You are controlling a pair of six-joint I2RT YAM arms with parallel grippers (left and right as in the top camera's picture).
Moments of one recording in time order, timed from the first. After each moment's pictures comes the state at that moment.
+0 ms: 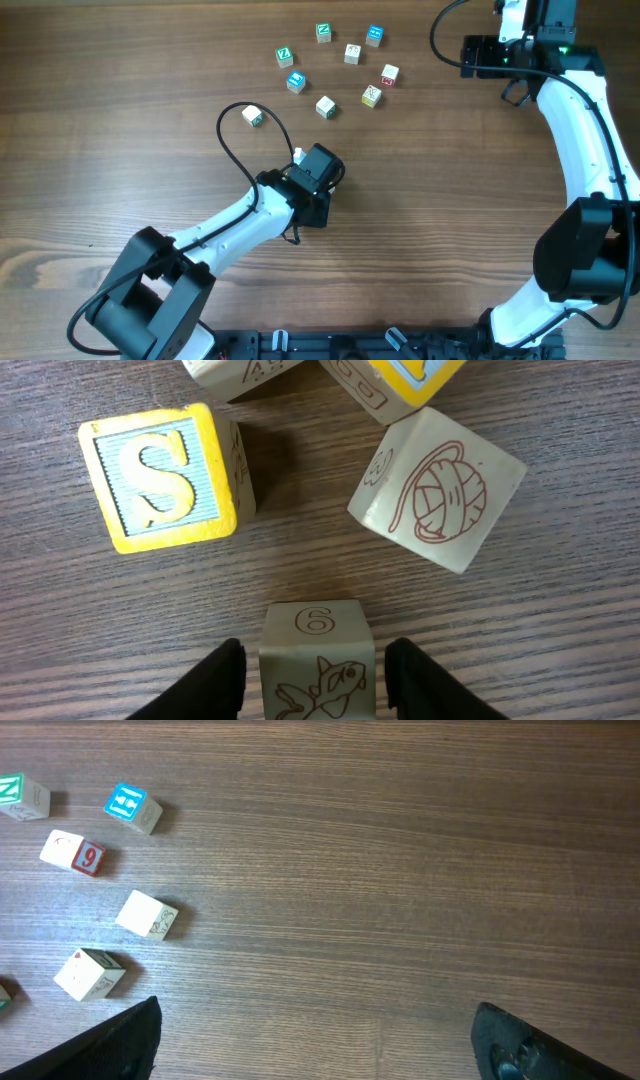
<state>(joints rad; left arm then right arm) -0.67 1.67 0.92 -0.58 -0.09 -0.49 -0.06 1.85 1.60 -0.65 -0.07 -0.07</state>
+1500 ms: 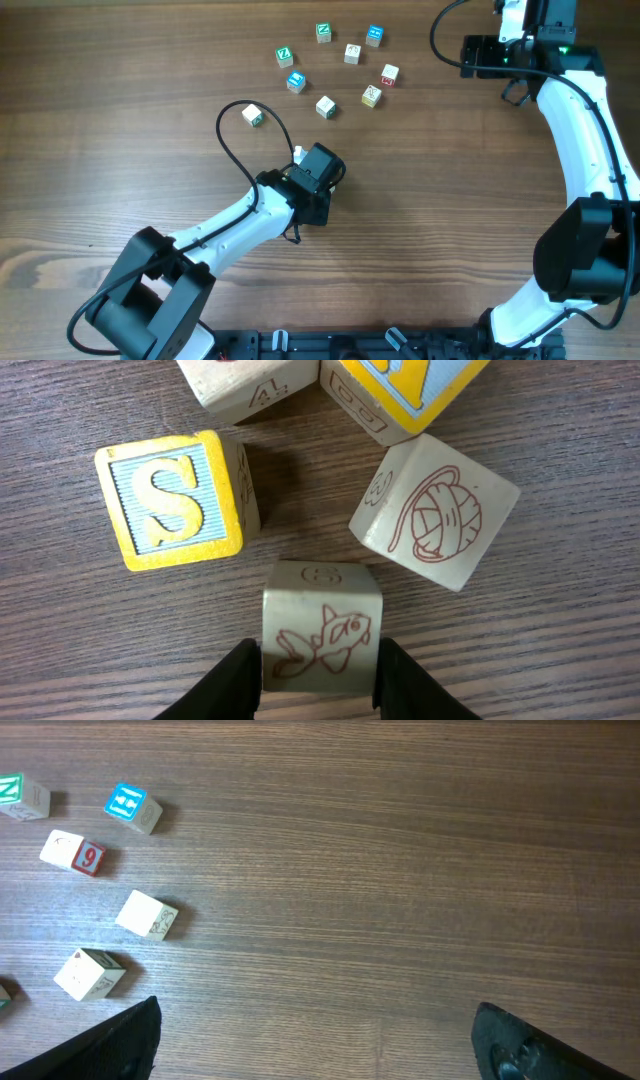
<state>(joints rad) -0.67 1.67 0.91 -0.56 -0.10 -0.50 -0.06 1.85 1.60 -0.65 -0.07 -0.07</state>
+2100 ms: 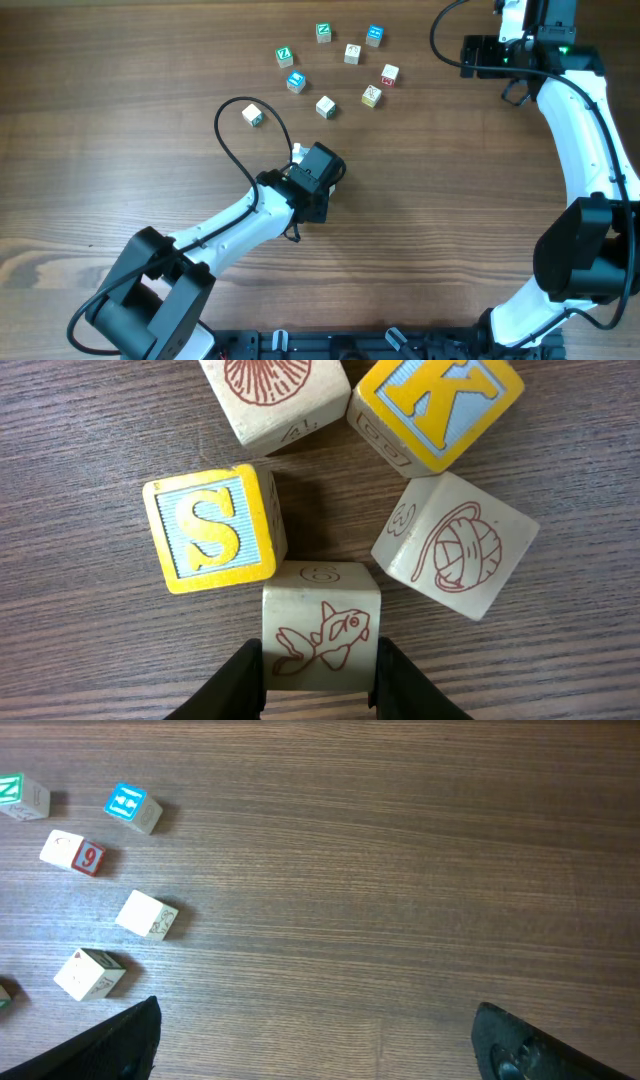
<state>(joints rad) -0.67 1.67 0.91 -0.54 -0.16 -0.49 -0.06 1.85 1.60 -0.65 -0.07 -0.07</state>
